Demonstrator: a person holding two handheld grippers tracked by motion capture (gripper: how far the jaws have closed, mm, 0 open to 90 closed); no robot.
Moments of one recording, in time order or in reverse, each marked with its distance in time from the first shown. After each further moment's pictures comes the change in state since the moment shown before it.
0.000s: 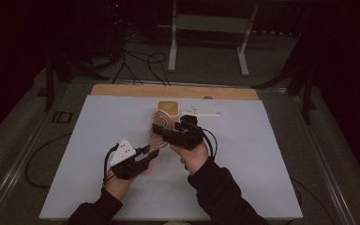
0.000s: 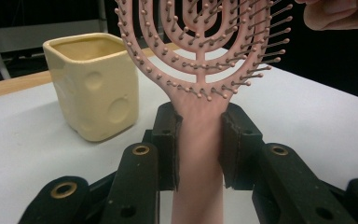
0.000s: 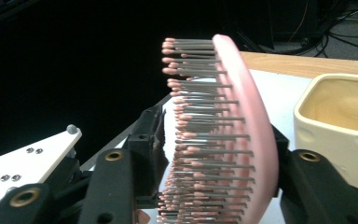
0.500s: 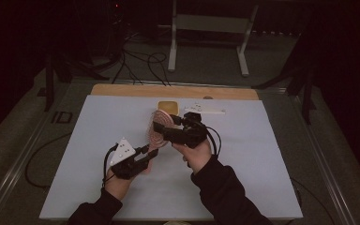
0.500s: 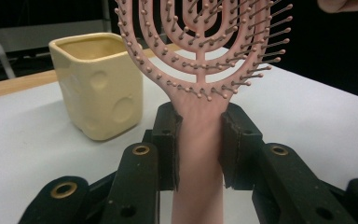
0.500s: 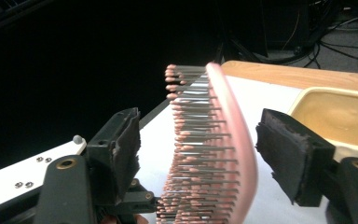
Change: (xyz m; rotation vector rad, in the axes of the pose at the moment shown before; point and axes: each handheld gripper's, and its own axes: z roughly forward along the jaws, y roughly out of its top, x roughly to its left) left arm 0.001 -0.001 0.000 -0.005 0.017 -0.002; right arm 0.002 0.009 -0.009 -0.024 -0.018 -0.008
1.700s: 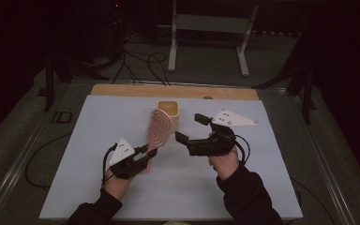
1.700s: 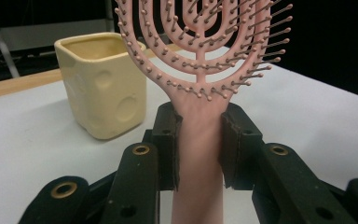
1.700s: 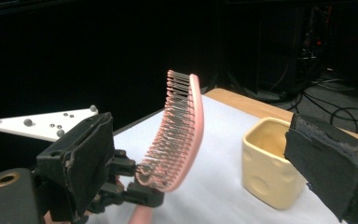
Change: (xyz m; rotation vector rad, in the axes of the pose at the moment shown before) left arm 0.001 0.001 -0.002 0.002 0.006 -0.010; right arm -0.010 -0.001 -0.069 -0.097 0.014 -0.237
